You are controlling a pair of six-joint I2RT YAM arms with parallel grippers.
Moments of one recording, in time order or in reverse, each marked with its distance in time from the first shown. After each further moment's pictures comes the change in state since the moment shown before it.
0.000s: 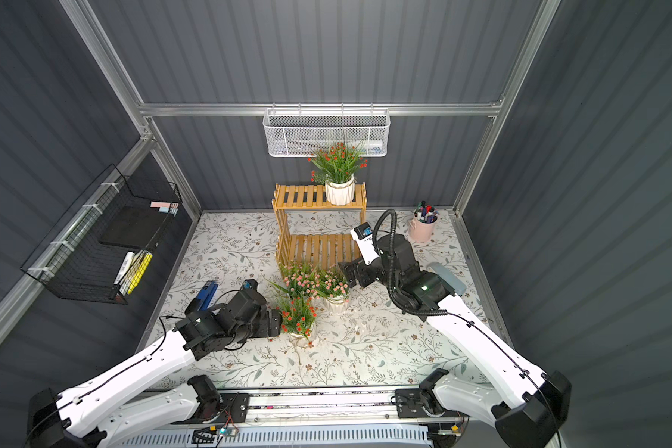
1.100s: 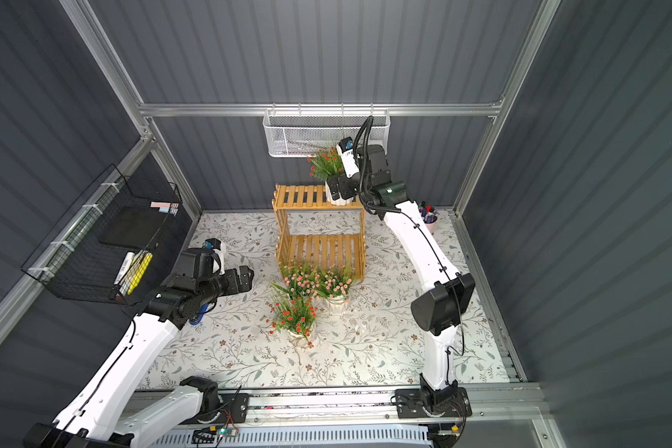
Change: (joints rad) left arm 0.592 0.048 0.254 0.071 0.217 0.437; right arm -0.172 0.841 1.151 -0.204 -0.013 -0.099
